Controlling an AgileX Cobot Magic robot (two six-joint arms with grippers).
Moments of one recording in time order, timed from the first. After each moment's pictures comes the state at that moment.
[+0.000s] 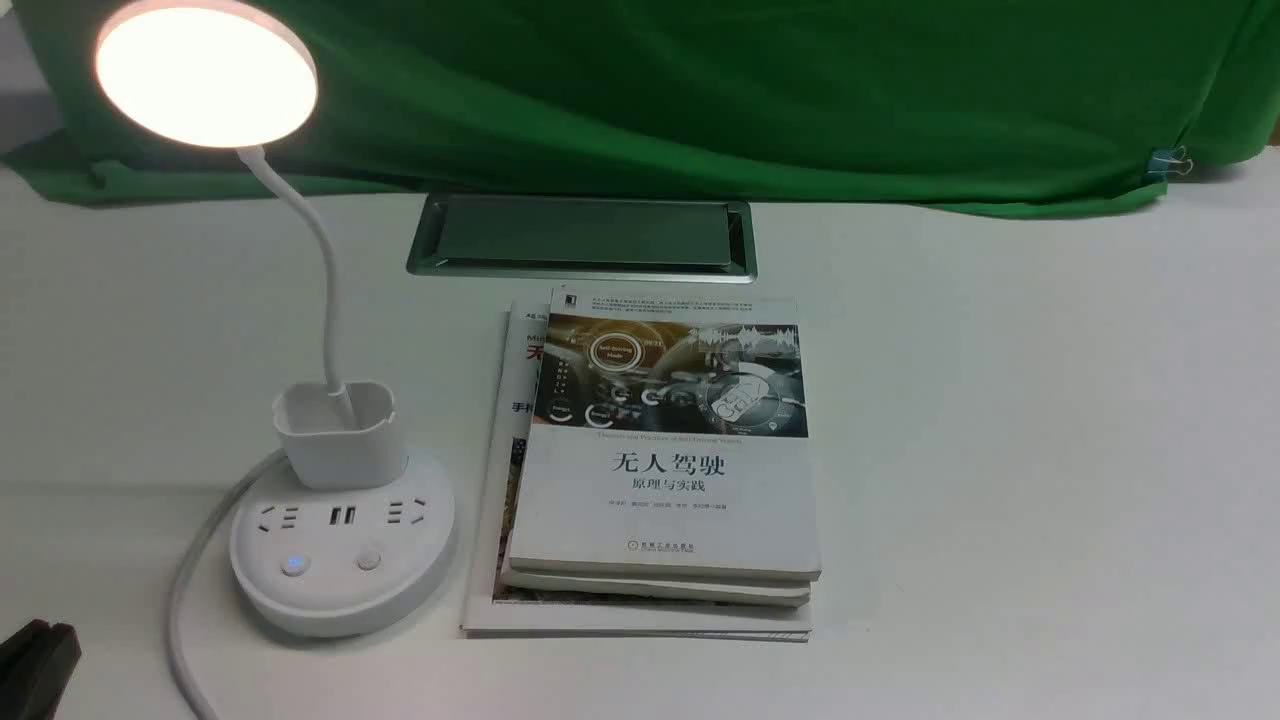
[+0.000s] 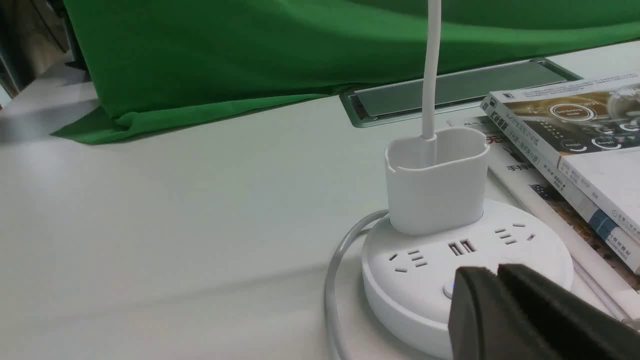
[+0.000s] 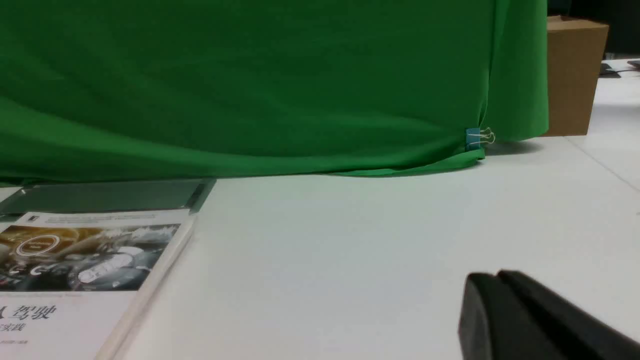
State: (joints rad) right arm 0.04 0.00 0.01 0.04 0.09 0.01; left arm -0.09 0.00 0.01 -0.06 0.23 0.24
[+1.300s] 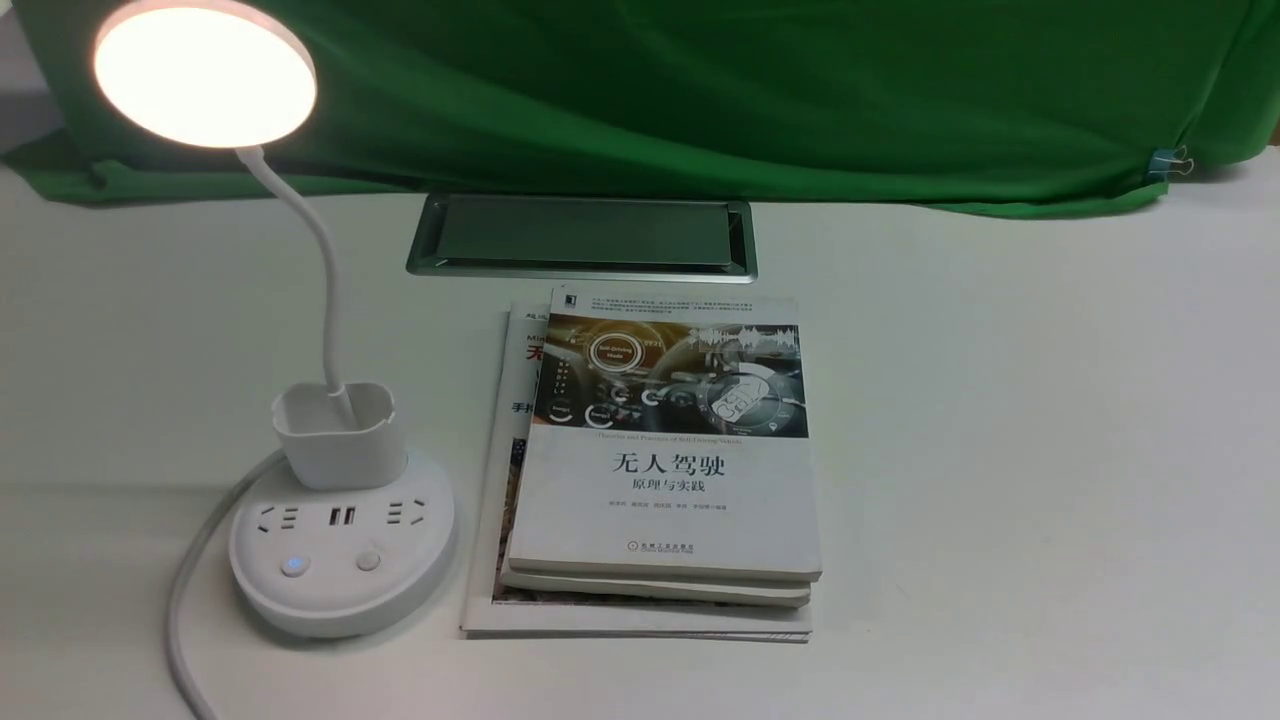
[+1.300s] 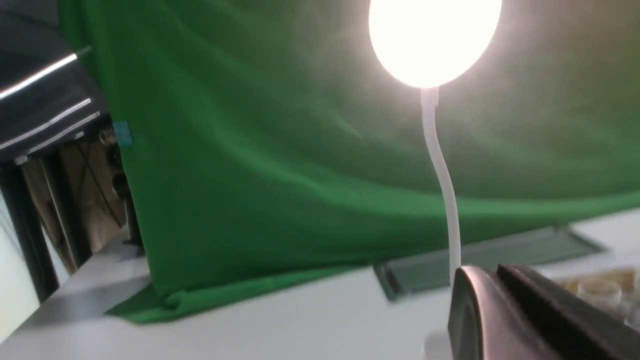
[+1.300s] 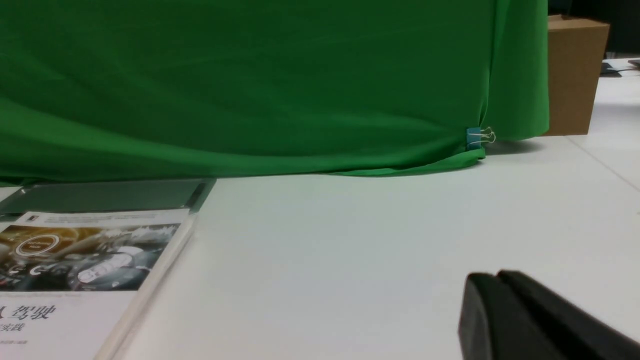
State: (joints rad) right arm 0.04 0.00 0.01 0.04 0.09 0.01; left arm -0.09 0.00 0.01 -0.06 -0.13 0.26
